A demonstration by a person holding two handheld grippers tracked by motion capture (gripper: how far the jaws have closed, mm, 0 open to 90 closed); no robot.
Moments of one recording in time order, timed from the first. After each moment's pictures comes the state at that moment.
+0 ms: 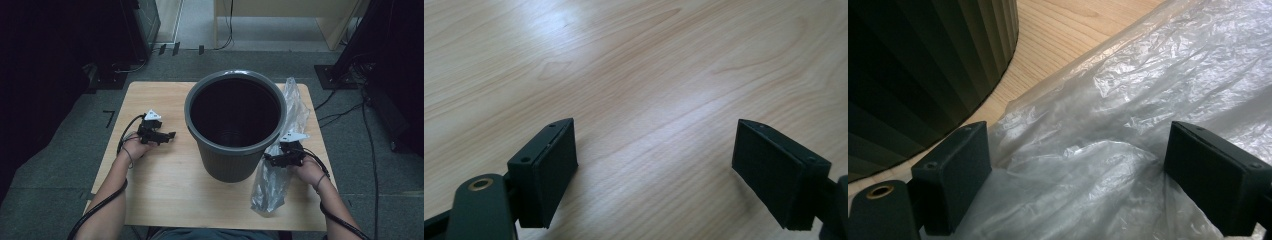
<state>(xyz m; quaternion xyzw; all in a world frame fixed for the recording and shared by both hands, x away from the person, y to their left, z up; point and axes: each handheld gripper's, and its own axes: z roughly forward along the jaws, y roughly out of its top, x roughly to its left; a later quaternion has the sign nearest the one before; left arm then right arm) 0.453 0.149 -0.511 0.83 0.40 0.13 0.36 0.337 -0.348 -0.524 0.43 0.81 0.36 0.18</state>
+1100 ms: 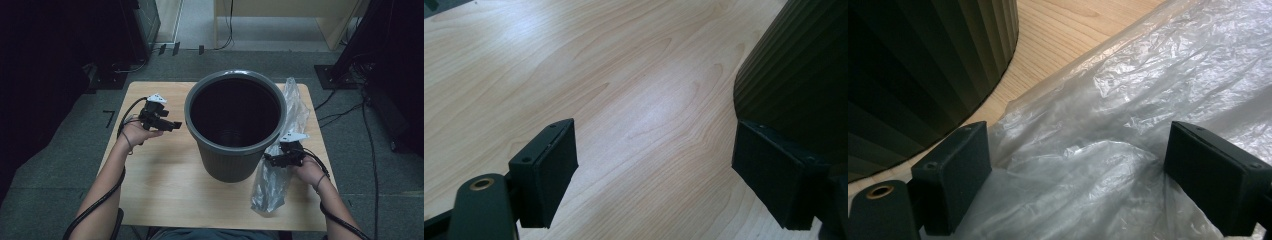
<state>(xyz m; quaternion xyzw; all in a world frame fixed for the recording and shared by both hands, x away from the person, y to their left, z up) 0.450 0.120 -0.423 0.86 0.34 0.09 0.36 0.336 -0.348 -0.524 0.43 0.81 0.36 0.18</state>
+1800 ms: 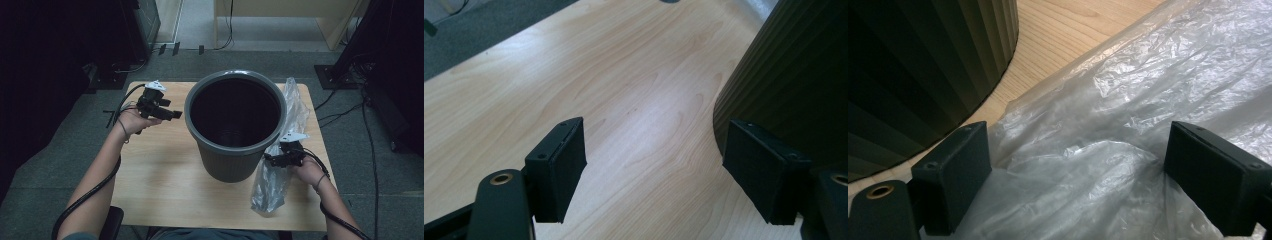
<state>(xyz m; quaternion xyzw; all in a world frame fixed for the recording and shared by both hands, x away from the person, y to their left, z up) 0.457 0.112 -0.375 0.87 0.31 0.09 0.37 0.336 -0.348 -0.524 0.43 0.81 0.36 0.18</state>
